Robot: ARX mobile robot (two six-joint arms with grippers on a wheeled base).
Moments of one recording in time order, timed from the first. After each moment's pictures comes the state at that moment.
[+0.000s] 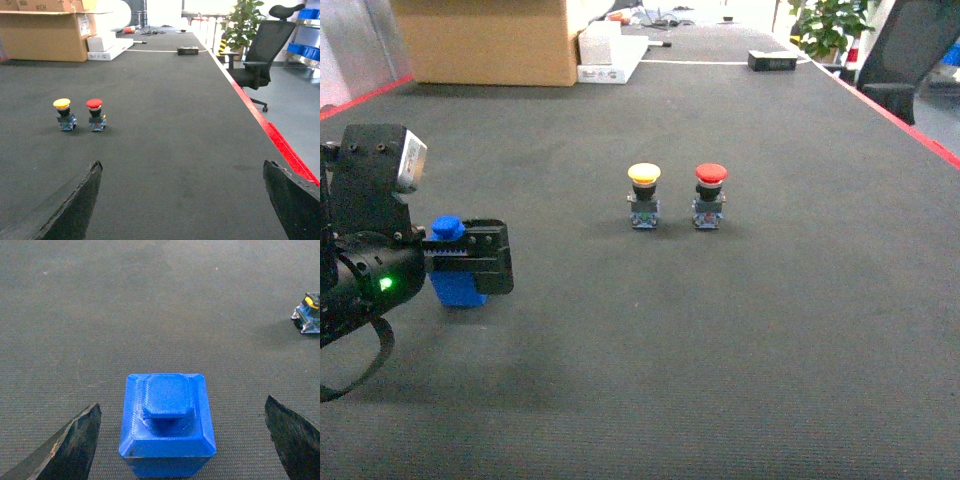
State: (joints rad) left arm -0.16 2.00 0.70 0.95 -0.12 -0.06; right arm 0.00 0.00 0.01 -0.01 0.00 0.00
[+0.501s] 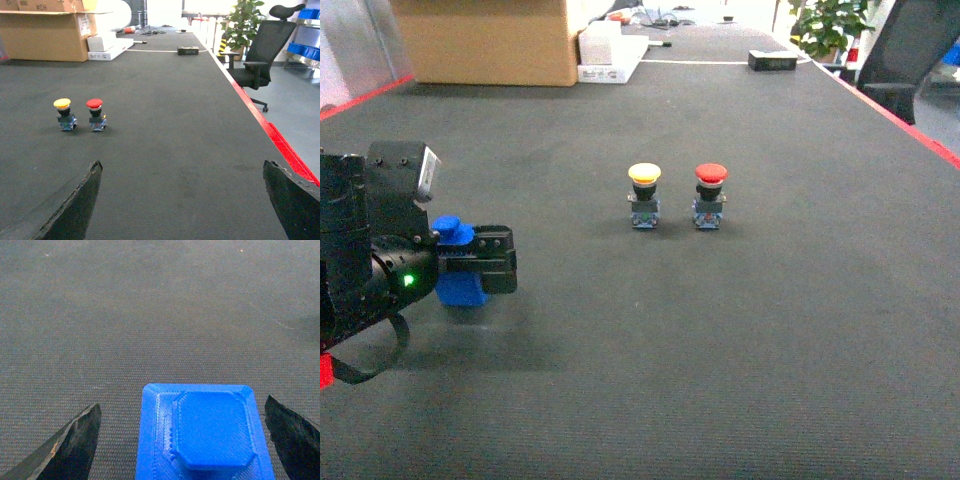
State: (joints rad) left arm -0.14 2.11 0.81 0.91 -0.14 -0.06; right arm 0.00 0.00 0.01 -0.01 0.00 0.00
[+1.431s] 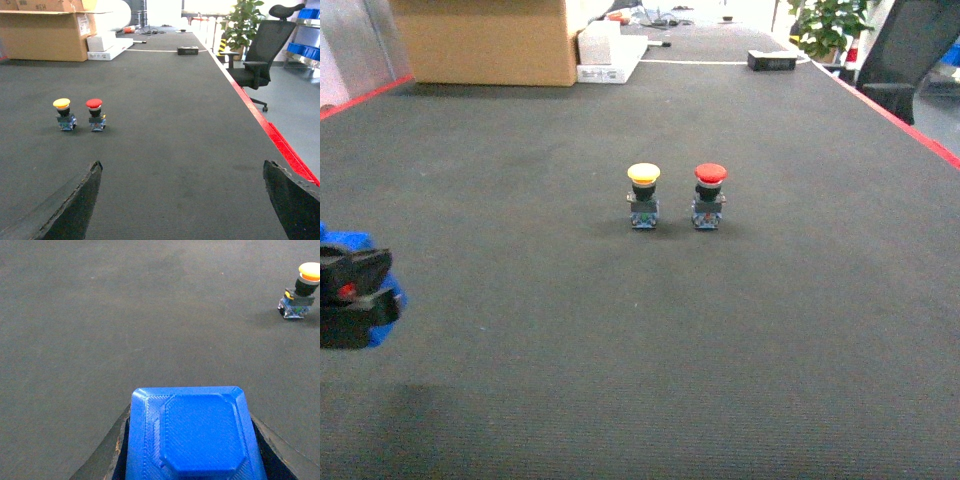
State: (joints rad) left arm -0.13 1.52 0.31 0.91 -0.13 -0.03; right arm 0.00 0.00 0.01 -0.01 0.00 0.00
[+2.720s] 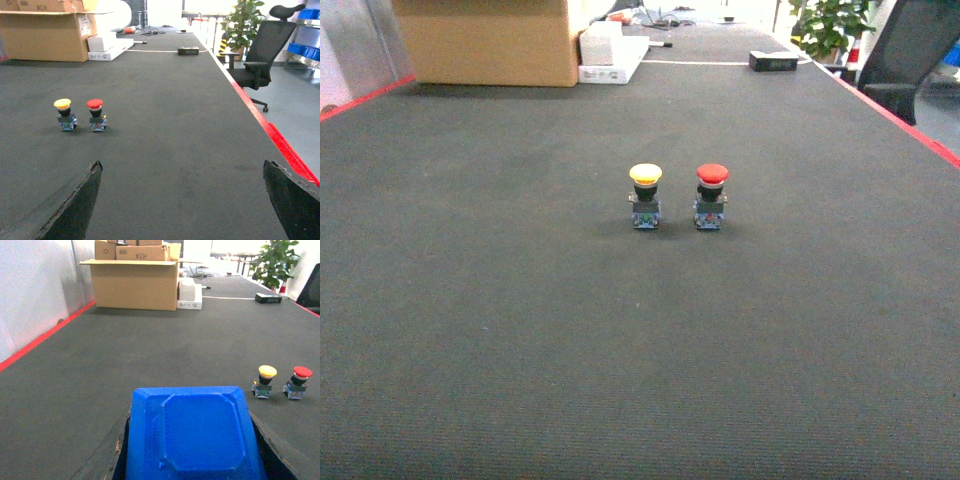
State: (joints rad) left arm -0.19 0.50 0.21 0.28 -0.25 -0.03; right arm 0.00 0.00 0.01 -0.01 0.00 0.00
